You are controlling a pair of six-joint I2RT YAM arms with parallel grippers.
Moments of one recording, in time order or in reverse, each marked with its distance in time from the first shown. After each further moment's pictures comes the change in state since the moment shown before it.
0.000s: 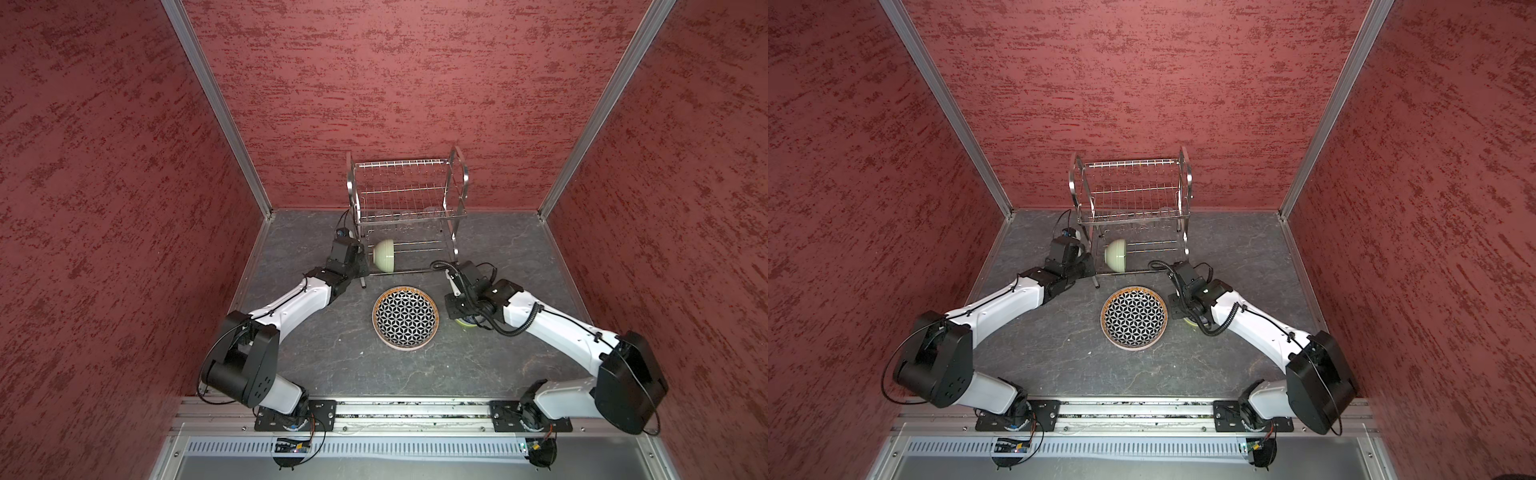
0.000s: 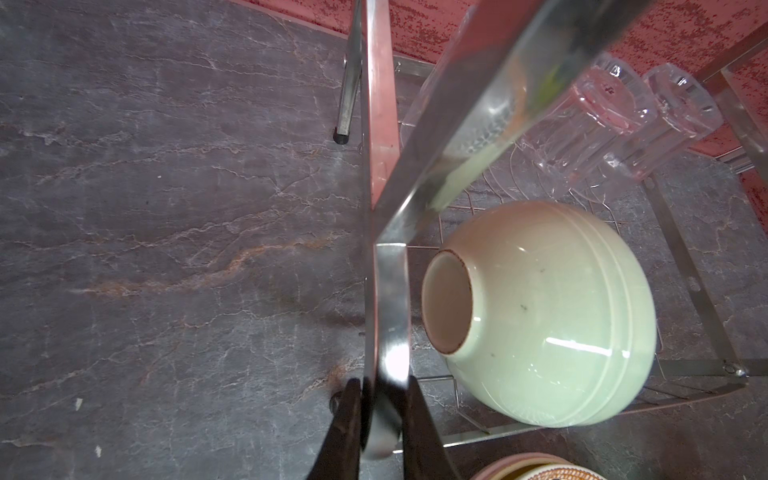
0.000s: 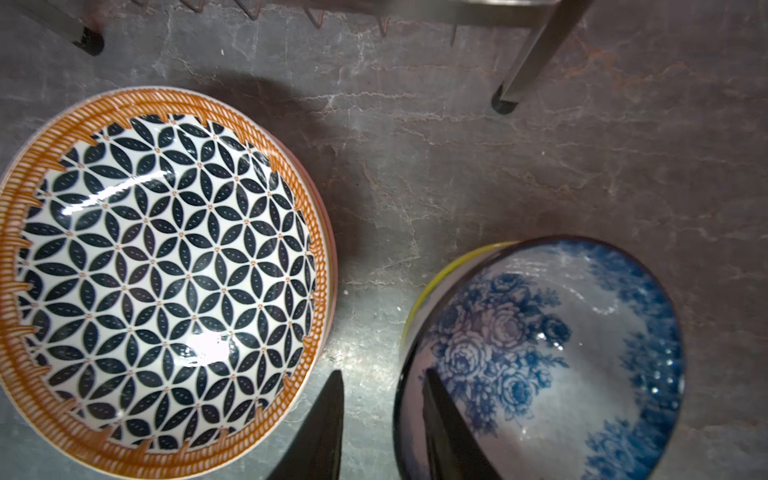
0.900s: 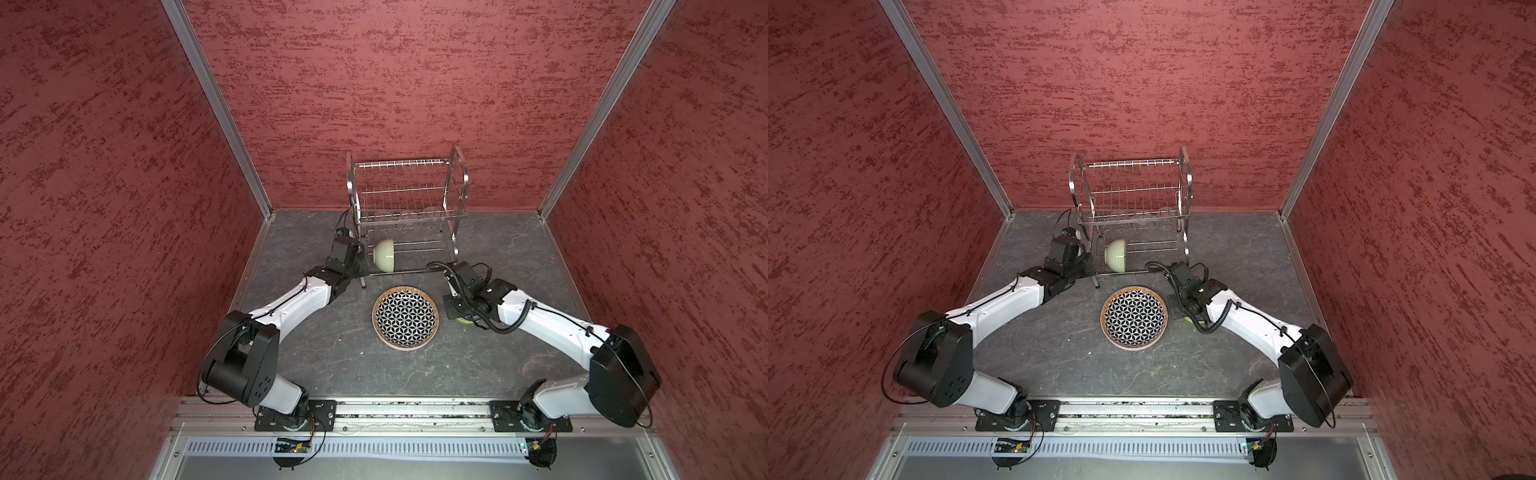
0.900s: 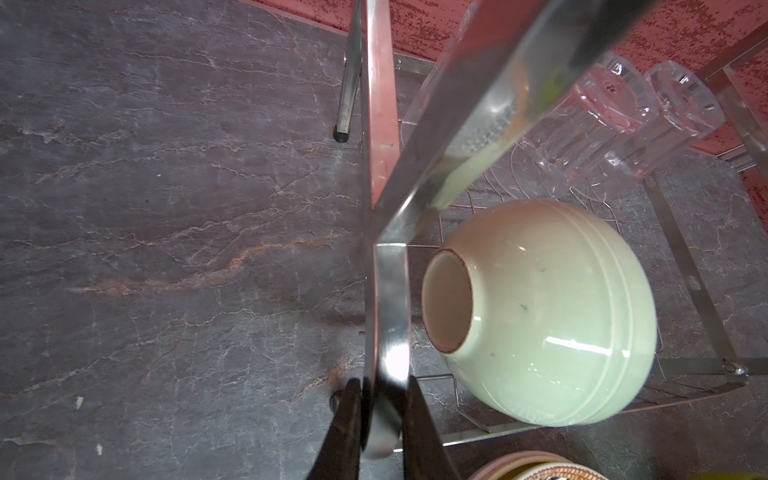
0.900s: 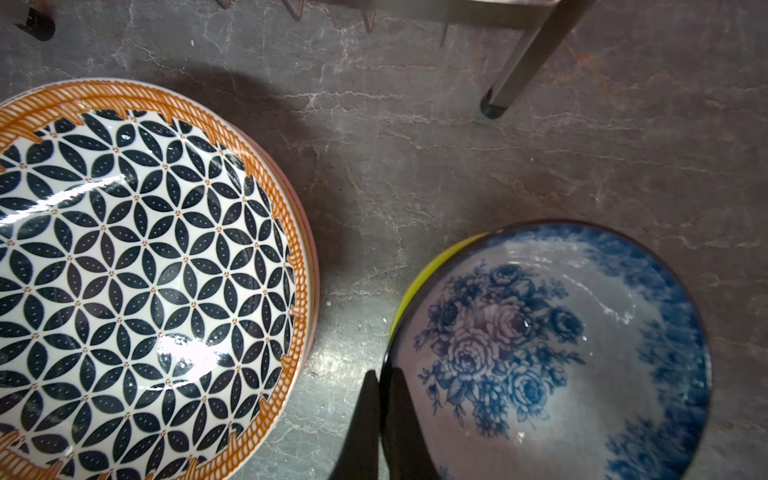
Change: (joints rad) left arm 0.001 0.002 0.008 -0.011 0.004 0.000; right arm 0.003 0.047 0.000 0.014 0.062 -0.009
